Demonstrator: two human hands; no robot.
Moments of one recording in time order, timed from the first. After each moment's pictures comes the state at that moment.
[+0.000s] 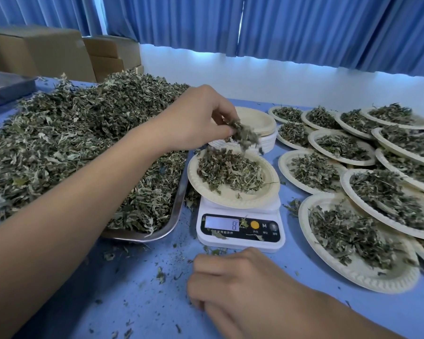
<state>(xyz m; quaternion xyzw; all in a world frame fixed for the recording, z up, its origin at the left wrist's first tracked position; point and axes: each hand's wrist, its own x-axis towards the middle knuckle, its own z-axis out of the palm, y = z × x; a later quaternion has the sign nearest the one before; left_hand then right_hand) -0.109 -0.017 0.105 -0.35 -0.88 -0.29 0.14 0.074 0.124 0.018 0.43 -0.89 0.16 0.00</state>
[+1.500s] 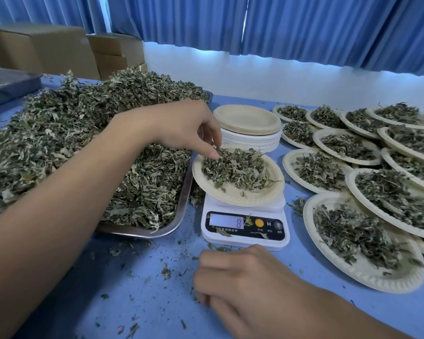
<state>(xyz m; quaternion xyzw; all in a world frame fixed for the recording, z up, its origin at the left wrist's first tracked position) -0.133 -0.046 0.102 -0.38 -0.91 -0.15 -0.03 0.074 0.125 0.017 0.42 -0.89 0.19 -0.01</state>
